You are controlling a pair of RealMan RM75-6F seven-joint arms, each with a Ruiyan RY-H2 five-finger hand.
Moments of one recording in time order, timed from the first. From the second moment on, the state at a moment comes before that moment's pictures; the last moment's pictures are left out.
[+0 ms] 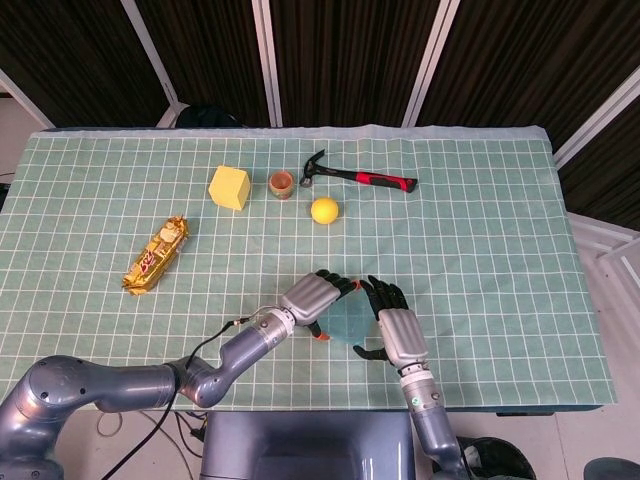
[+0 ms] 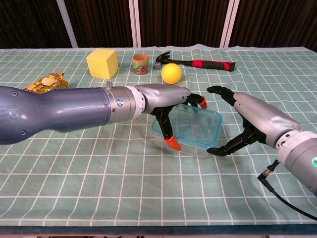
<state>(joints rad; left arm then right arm) -1.13 -1.80 -0.17 -1.29 0.95 0.65 0.33 0.40 -1.82 0.17 -1.60 -1.22 1.25 -0.37</state>
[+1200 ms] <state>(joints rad) -1.15 -1.80 -0.15 -1.28 0.95 0.64 0.34 0.40 -1.88 0.19 -1.52 -1.30 1.30 -0.19</state>
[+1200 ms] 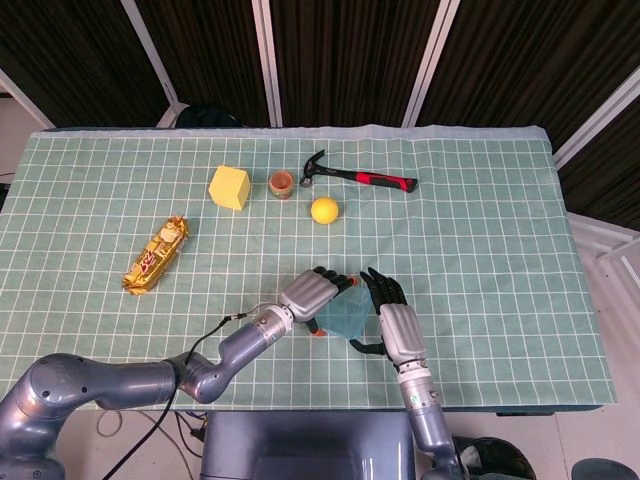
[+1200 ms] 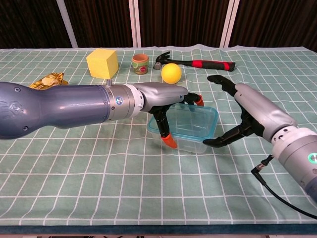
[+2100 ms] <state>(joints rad) -1.19 -1.79 -0.14 -1.31 0.86 0.65 0.43 0.41 -1.89 0.25 -1.59 -1.22 1.31 -0.24</state>
